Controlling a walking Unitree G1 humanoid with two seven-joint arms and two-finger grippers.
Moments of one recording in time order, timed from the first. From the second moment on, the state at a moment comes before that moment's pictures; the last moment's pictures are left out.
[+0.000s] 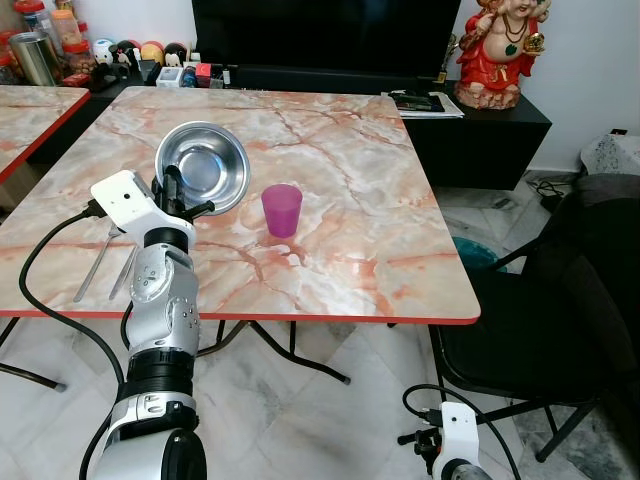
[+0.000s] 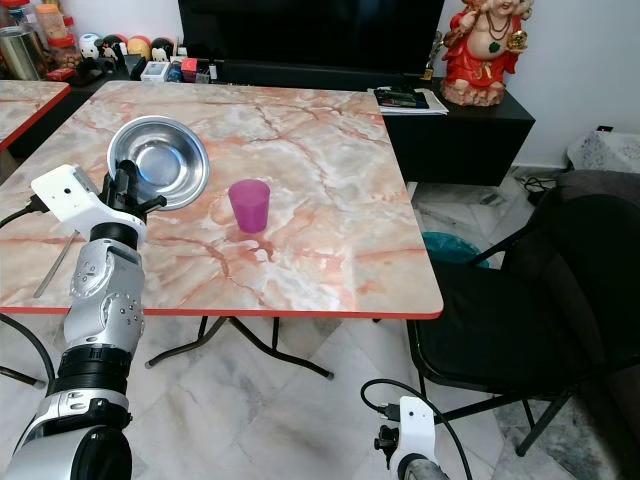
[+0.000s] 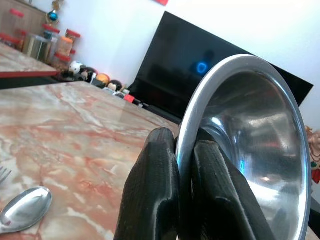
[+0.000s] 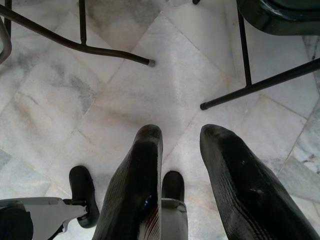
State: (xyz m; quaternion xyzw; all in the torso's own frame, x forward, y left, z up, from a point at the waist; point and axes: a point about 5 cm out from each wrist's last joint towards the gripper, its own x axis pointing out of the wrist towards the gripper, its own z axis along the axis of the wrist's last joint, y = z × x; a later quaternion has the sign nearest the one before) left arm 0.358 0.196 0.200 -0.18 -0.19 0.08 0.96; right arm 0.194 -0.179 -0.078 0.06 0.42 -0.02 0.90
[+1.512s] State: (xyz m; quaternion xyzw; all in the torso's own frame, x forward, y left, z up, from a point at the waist) left arm 0.364 0.176 0.194 -0.17 -0.17 0.06 0.97; right arm 0.195 -0.181 -0.077 0.08 0.41 -0.04 0.91
